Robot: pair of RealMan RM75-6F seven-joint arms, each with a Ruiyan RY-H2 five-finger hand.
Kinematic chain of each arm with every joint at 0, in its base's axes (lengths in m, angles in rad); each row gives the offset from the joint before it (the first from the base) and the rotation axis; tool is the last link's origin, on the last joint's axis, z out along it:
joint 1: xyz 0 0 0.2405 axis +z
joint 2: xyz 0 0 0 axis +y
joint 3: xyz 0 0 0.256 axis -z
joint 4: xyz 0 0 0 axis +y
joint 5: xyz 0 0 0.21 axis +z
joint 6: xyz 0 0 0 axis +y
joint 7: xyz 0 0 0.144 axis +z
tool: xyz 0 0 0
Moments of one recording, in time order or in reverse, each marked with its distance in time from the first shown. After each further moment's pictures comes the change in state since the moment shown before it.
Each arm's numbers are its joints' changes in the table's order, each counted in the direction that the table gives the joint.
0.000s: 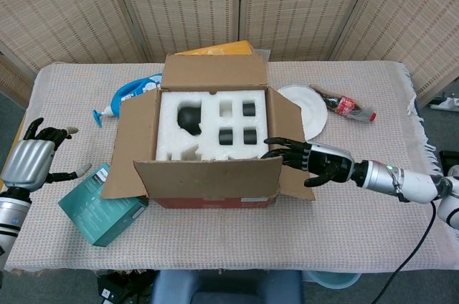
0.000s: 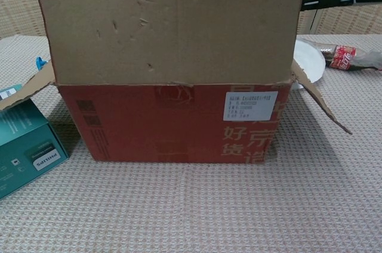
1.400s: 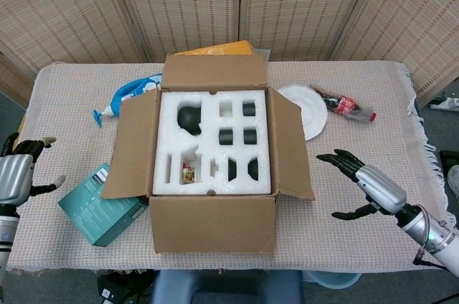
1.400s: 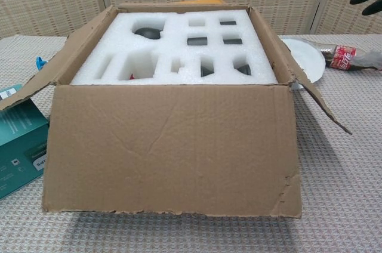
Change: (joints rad) left arm 0.116 -0.105 -0.035 0.060 0.010 0.175 -0.021; right arm -0.335 0.162 0.073 -0.479 0.361 -0.029 -1.732
